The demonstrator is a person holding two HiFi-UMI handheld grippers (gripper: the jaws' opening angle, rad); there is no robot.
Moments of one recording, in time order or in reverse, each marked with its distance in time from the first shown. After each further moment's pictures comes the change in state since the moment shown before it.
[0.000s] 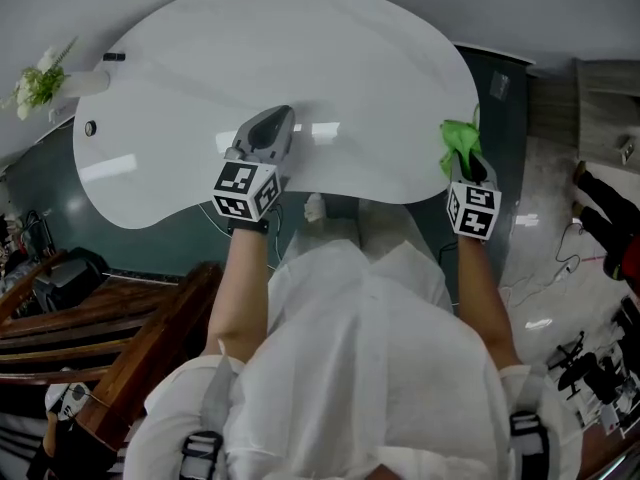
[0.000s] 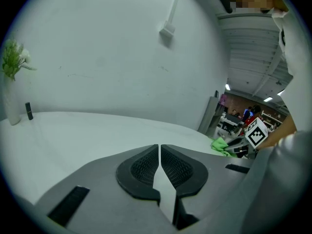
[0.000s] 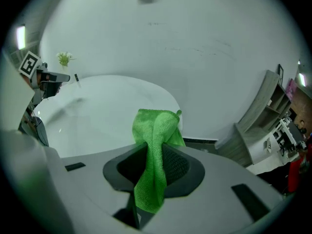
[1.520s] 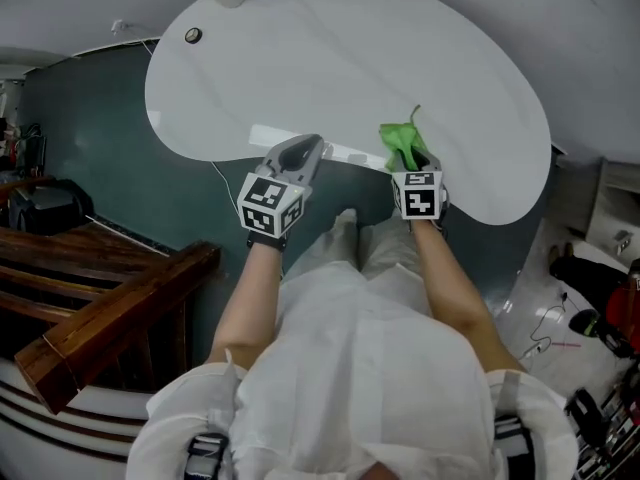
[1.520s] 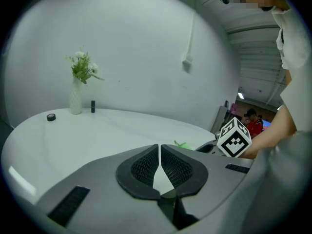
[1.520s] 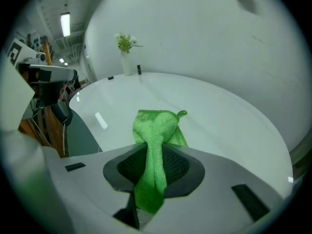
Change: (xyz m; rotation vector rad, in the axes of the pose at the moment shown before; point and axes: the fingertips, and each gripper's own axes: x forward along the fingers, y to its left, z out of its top) left arm -0.236 0.103 -0.087 -0.102 -0.087 0.164; right arm 0.018 0.394 0.063 -0.323 -0.039 0.338
